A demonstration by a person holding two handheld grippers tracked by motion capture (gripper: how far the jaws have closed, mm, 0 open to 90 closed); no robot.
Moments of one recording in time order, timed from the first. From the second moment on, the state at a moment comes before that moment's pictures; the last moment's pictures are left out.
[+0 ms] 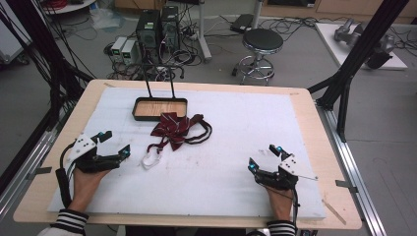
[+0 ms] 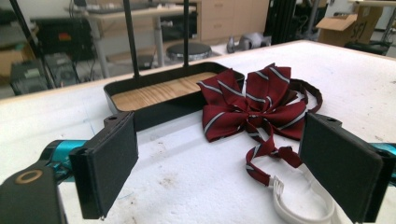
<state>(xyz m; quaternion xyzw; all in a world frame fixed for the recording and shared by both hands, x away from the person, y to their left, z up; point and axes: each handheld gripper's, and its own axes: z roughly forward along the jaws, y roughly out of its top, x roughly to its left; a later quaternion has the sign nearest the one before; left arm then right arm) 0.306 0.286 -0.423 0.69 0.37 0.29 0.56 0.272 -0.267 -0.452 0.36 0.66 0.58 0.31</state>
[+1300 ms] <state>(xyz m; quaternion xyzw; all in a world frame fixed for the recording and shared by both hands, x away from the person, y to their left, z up) 0.387 0.216 -0.383 0.80 0.36 0.19 0.44 0.272 -0.267 -0.452 0.36 0.67 0.58 0.31</state>
